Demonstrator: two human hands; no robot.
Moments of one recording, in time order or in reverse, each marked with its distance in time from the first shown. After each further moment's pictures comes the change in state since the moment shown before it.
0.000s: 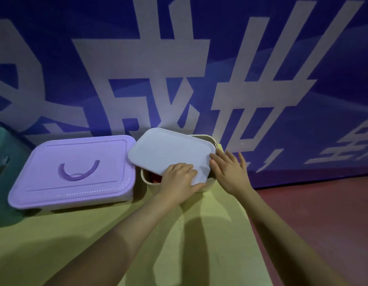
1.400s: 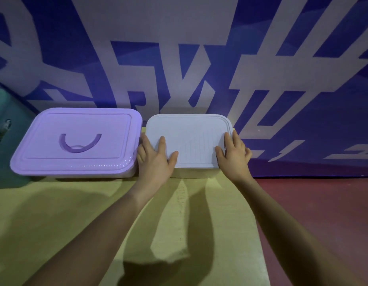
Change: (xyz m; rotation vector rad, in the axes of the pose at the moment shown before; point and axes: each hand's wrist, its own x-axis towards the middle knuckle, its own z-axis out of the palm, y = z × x) left_hand -0.018 -0.033 0.006 -0.001 -0.082 -0.709; right_hand 0.028 0.001 0.033 0.150 0.035 0.092
